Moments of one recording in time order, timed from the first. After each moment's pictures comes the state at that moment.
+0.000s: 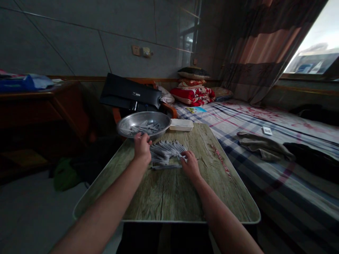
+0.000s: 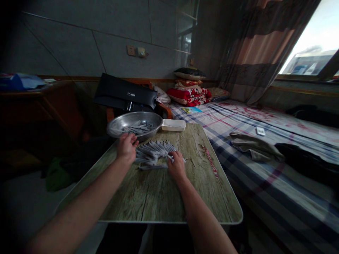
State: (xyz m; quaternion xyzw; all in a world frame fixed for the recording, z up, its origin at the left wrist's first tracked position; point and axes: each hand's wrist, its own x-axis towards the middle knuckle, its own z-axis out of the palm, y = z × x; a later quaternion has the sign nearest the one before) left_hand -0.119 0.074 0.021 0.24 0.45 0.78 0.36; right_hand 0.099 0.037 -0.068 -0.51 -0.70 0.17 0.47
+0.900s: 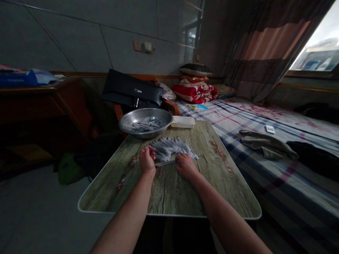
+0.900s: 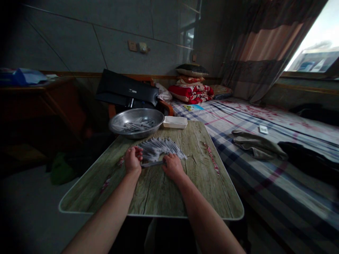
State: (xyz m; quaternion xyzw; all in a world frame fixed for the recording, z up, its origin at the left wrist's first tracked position) left_hand -0.107 0.035 -0.049 0.24 0.50 0.76 0.33; right_hand 0.087 0.024 -0.058 -0.50 -0.84 0.10 0.20
